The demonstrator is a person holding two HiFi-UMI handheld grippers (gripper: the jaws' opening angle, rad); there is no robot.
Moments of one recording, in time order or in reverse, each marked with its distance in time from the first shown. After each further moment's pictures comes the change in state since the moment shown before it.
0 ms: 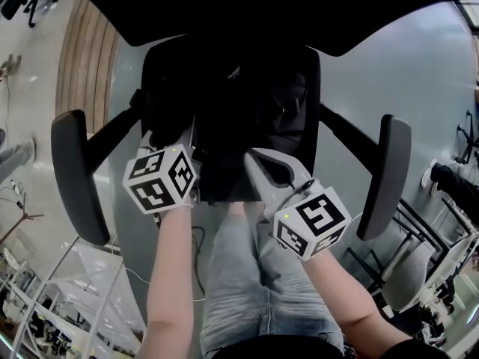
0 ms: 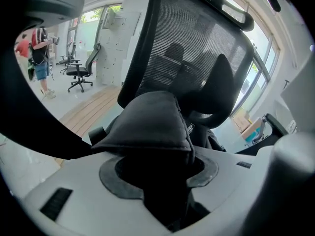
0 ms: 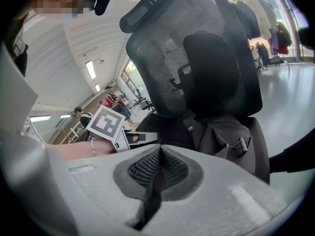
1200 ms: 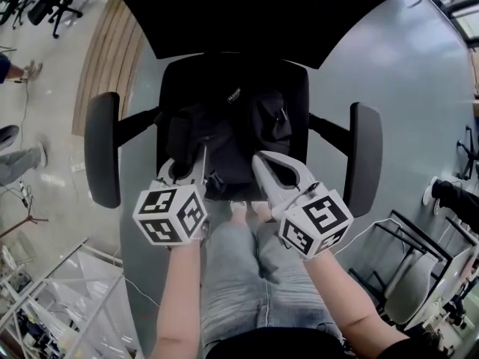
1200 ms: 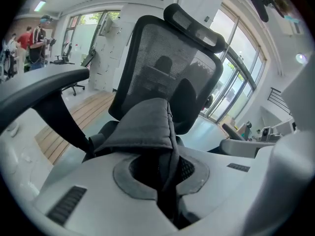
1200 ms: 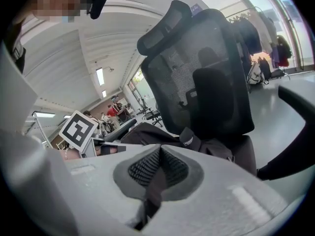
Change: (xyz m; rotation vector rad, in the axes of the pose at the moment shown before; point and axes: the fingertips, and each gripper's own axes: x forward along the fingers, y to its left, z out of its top) left arm -0.119 -0.078 -0.007 0.005 -0.083 -0.120; right arm -0.074 0.034 0.029 -0.060 -0.135 0.025
